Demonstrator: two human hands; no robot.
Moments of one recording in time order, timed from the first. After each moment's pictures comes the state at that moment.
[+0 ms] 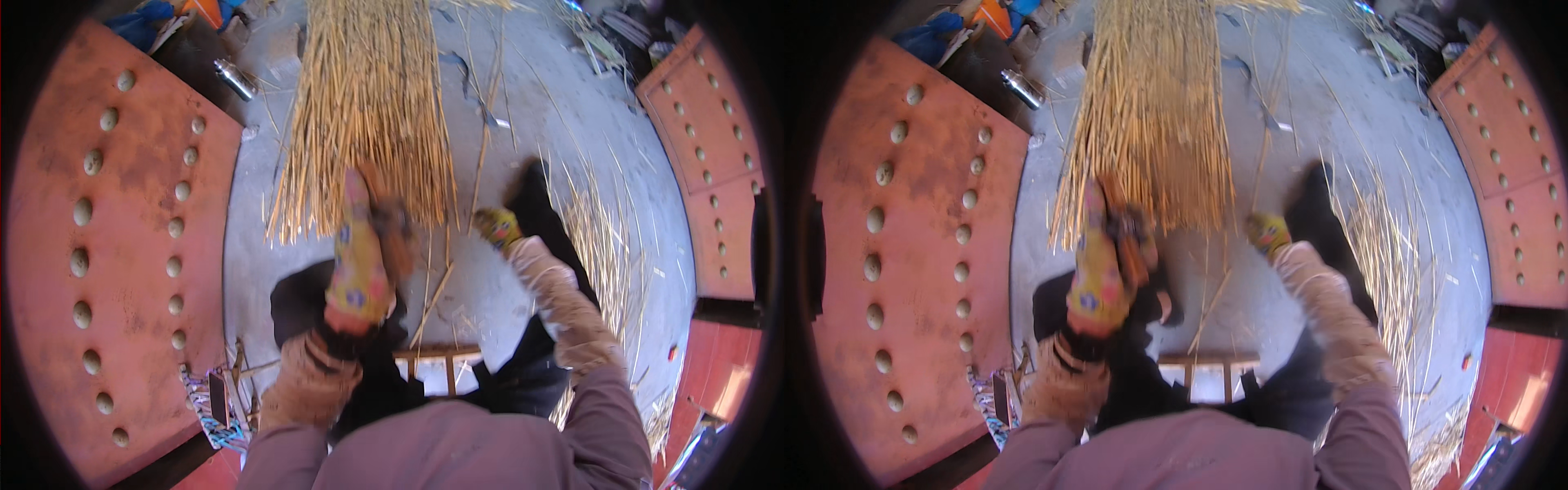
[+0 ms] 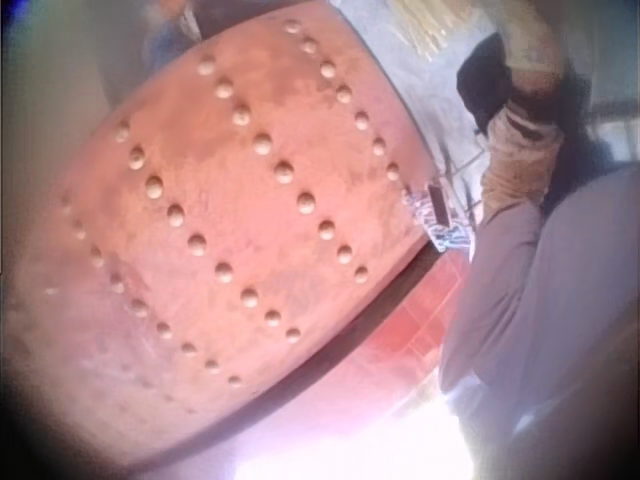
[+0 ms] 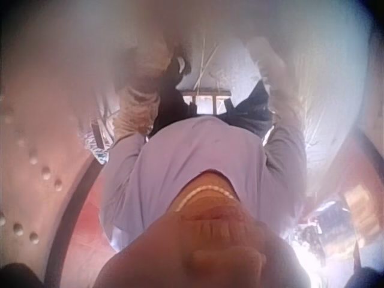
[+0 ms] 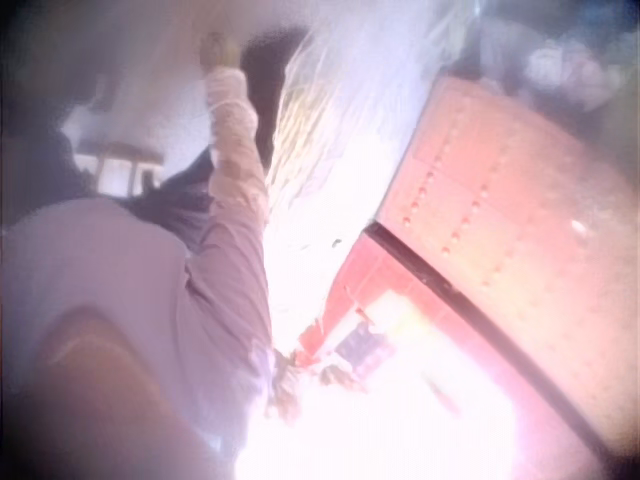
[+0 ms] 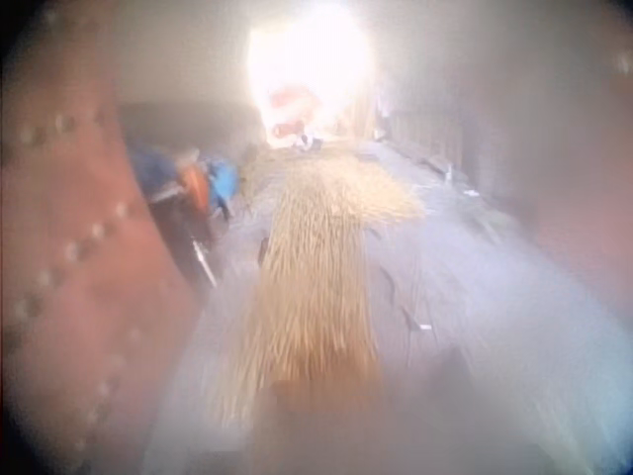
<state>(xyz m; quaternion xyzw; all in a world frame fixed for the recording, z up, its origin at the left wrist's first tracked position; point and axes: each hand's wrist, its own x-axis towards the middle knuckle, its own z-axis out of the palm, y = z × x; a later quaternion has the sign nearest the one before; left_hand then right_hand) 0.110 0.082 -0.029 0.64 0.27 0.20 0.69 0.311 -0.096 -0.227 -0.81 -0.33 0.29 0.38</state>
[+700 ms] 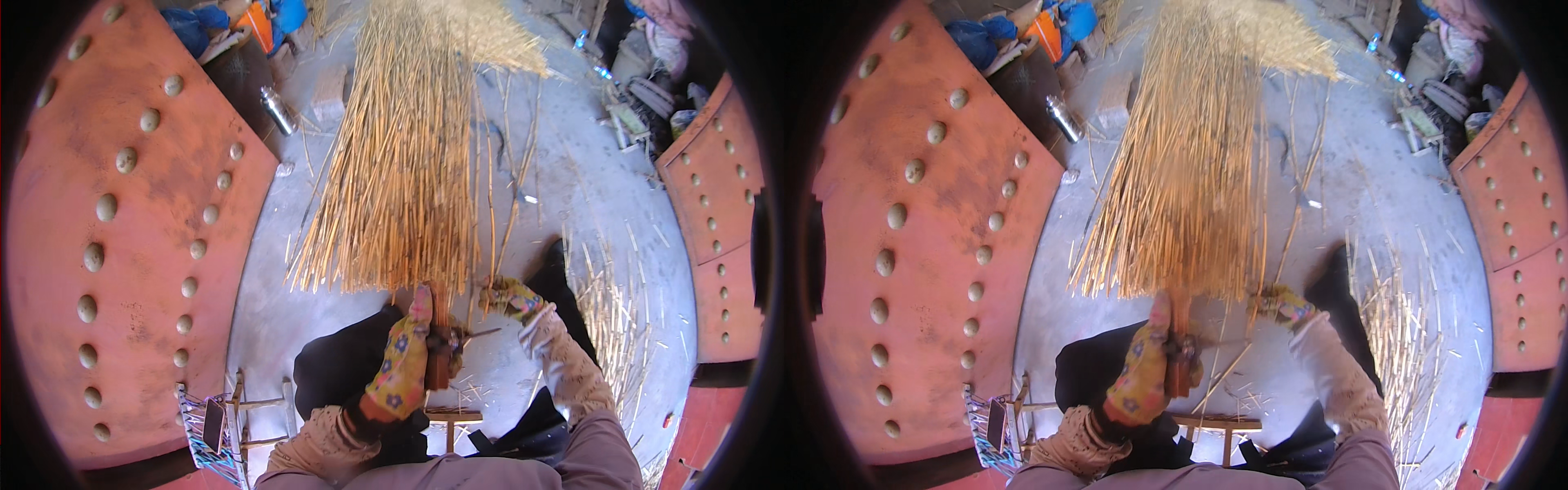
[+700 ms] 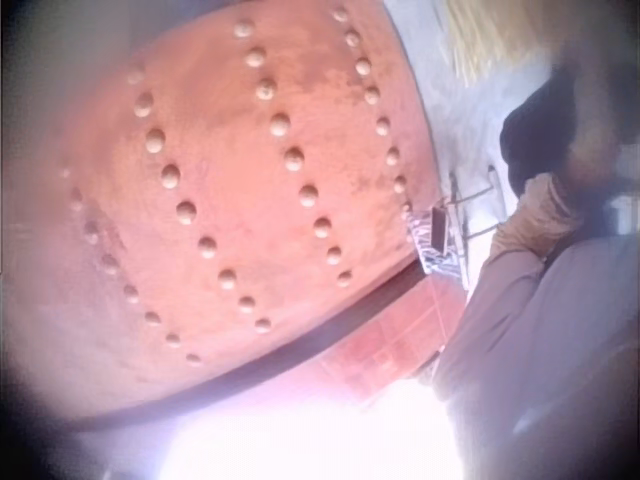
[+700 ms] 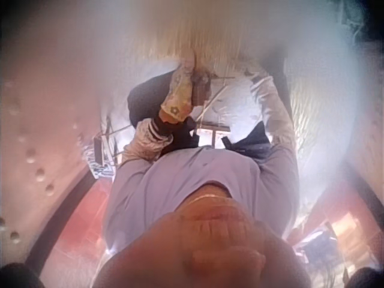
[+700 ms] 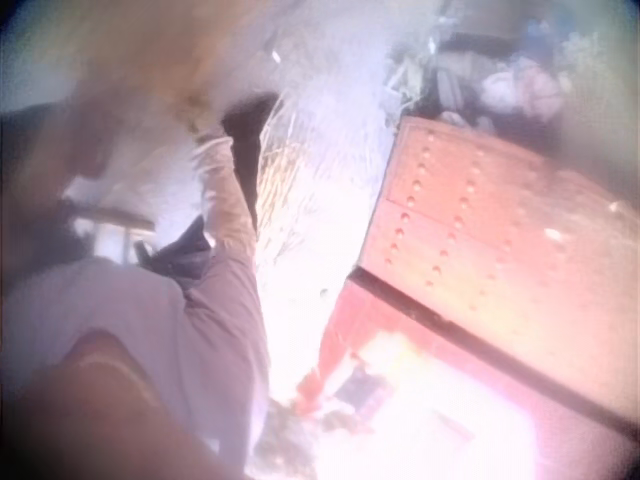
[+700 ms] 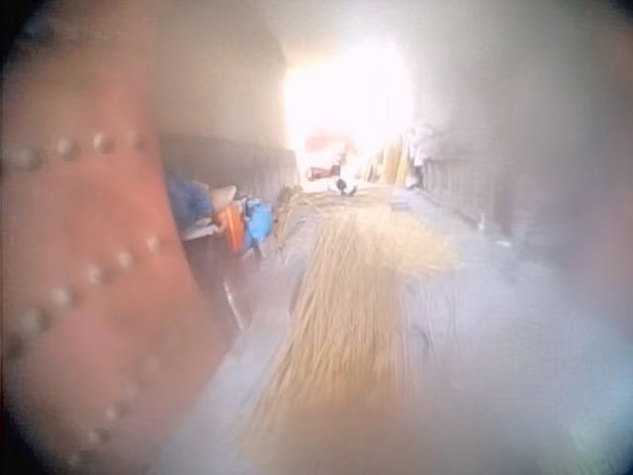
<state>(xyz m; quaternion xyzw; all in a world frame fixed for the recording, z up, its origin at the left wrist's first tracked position) 0.104 0.066 0.024 0.37 0.41 0.04 0.83 0.313 -0.050 -0.184 -0.35 -0.06 0.66 0.66</state>
